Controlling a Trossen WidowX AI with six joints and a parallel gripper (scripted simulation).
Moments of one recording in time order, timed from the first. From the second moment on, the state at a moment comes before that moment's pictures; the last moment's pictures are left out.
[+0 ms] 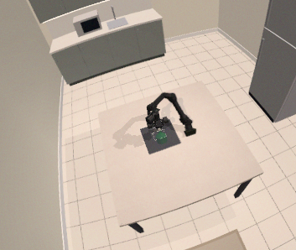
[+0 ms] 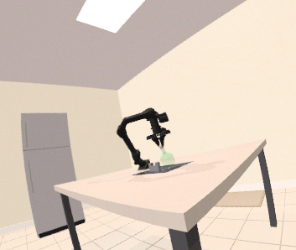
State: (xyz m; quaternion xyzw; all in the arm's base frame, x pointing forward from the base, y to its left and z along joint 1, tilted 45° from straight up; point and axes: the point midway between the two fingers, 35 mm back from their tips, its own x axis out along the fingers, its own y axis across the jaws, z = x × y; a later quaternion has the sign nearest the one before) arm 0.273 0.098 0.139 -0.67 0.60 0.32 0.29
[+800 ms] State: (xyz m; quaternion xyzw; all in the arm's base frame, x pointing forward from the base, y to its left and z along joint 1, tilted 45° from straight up) arm 0.274 0.086 0.150 -0.67 0.59 0.34 0.30
